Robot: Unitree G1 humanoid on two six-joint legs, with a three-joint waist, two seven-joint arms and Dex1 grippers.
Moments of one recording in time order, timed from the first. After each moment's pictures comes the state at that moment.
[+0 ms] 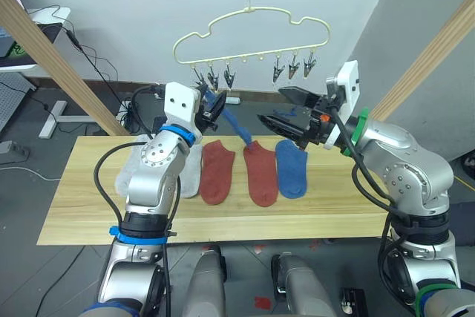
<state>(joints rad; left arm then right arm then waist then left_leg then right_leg) -0.55 0.27 0.03 0.02 -0.28 0.25 -0.29 -0.62 -0.39 -0.03 -0.39 0.61 0.80 0.61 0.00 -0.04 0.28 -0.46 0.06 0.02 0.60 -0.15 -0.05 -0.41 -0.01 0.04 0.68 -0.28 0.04</state>
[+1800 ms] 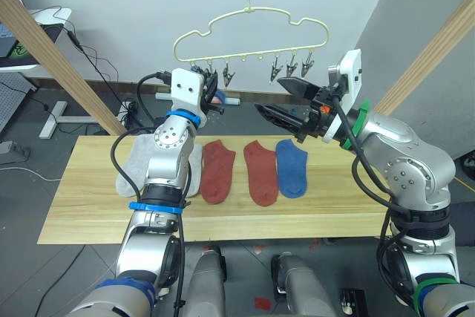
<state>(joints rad) -0.75 0.21 0.09 0.41 -0.15 0.00 -0.25 -0.66 -0.39 -0.03 -0.39 0.67 0.81 0.54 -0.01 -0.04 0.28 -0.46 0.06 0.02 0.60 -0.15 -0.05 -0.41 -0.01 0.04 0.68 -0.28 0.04</state>
